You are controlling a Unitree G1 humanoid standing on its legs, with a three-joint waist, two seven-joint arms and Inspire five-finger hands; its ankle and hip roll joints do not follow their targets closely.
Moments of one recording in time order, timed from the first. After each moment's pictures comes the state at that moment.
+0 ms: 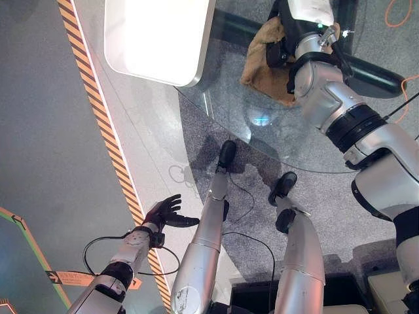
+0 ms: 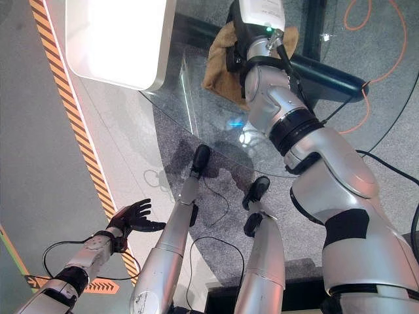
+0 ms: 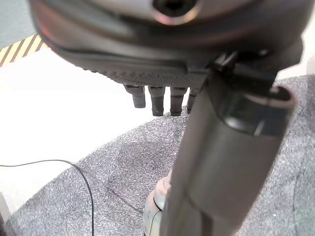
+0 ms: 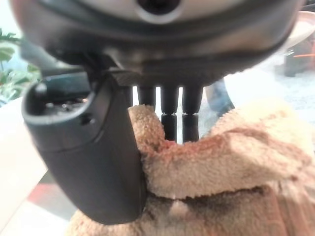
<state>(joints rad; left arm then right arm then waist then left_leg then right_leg) -0.34 0.44 -0.41 0.88 -0.52 -0.10 -0.08 -1.55 -0.57 0.98 0.87 -0.08 0.35 -0.37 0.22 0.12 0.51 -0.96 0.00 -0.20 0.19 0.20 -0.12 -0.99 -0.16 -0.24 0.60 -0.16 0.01</state>
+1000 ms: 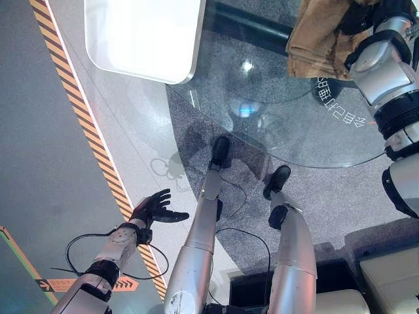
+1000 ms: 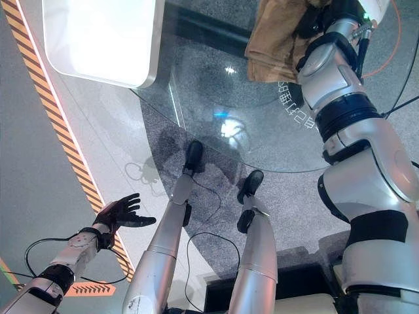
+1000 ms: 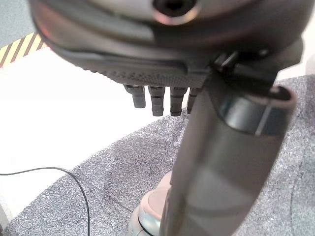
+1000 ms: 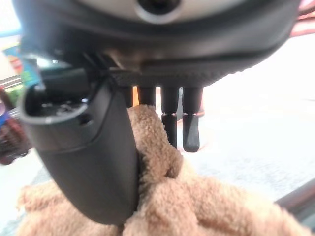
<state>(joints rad) -0.34 0.53 -0.41 0.86 -0.60 -0.10 -0.10 -1.56 -0.73 0.82 1.04 0.21 0.36 -0.59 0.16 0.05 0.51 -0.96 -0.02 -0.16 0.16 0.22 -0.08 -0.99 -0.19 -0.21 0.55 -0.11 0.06</state>
